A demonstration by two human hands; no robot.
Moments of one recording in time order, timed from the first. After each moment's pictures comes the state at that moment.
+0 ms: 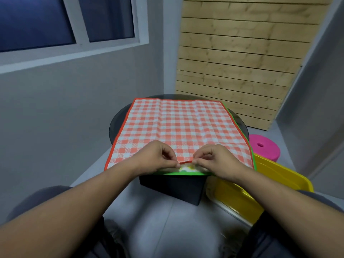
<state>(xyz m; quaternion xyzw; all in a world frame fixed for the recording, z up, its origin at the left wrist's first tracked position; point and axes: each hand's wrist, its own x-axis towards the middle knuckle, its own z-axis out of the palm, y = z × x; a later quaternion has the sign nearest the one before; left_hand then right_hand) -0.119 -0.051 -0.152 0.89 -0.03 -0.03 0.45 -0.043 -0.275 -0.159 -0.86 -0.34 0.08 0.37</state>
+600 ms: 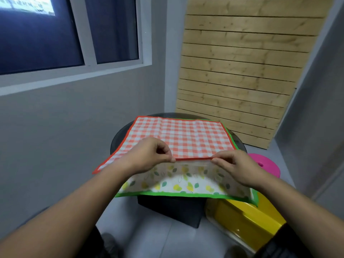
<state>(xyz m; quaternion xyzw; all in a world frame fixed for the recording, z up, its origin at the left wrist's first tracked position) -0.112 -0.035 -0.092 0.92 -0.02 0.07 0.39 -0.018 -0.312 -0.112 -0.88 -0.34 0.02 0.32</state>
